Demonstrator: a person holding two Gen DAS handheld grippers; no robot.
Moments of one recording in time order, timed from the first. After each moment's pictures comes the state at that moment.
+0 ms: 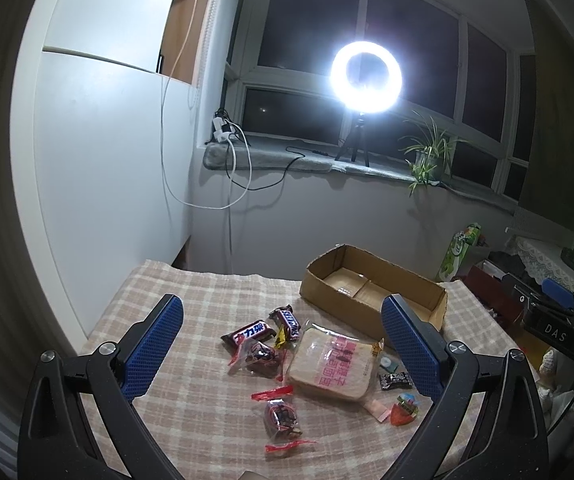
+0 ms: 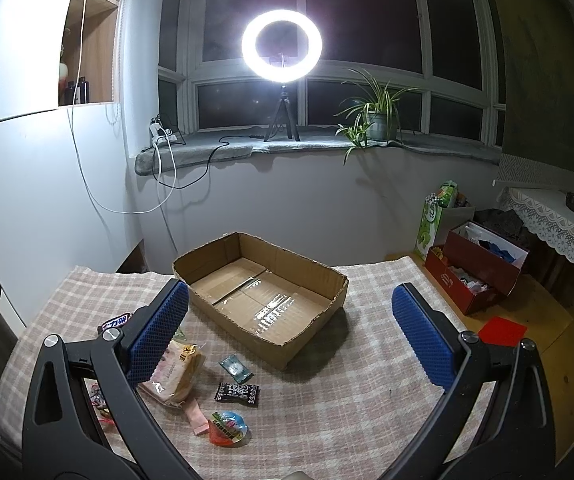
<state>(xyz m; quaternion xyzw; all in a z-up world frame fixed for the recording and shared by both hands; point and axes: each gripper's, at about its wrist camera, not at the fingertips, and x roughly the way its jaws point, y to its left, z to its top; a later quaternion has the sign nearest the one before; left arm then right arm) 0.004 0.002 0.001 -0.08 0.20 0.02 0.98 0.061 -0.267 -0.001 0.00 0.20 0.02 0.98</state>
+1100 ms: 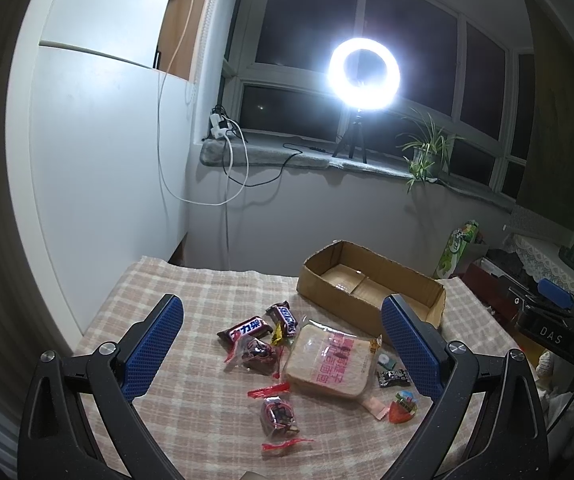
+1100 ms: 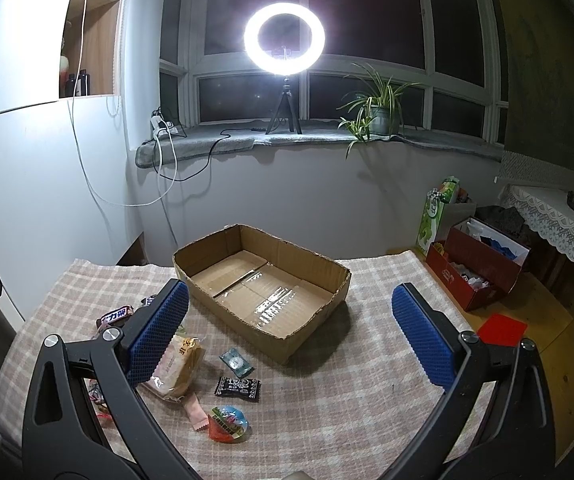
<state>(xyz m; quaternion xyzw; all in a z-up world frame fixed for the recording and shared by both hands) 0.003 -0.003 -0.003 -0.08 0.21 0.01 0.98 0.059 -0.268 -0.005 0.00 0.20 0.02 0.98</state>
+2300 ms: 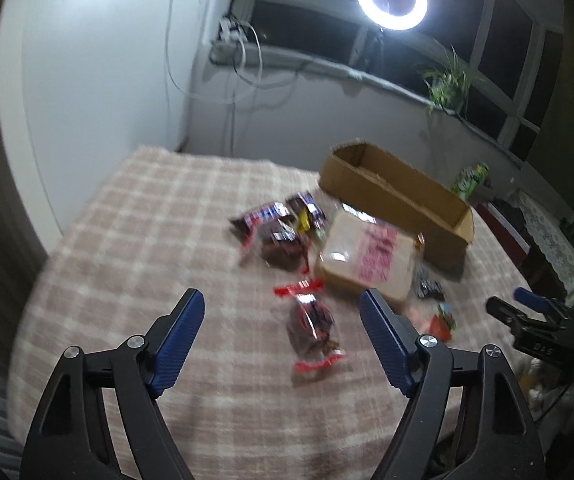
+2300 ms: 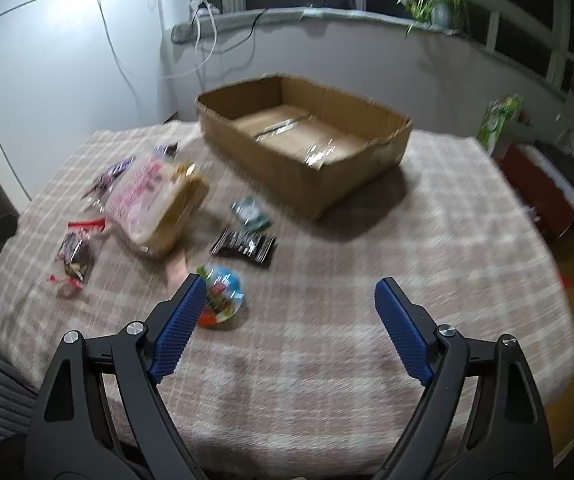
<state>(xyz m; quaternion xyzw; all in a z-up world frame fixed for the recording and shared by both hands) 0.016 0.028 -0.096 -0.12 0.35 -0.02 0.93 0.078 -0.272 -0.132 -0.02 0.39 0.13 0.91</state>
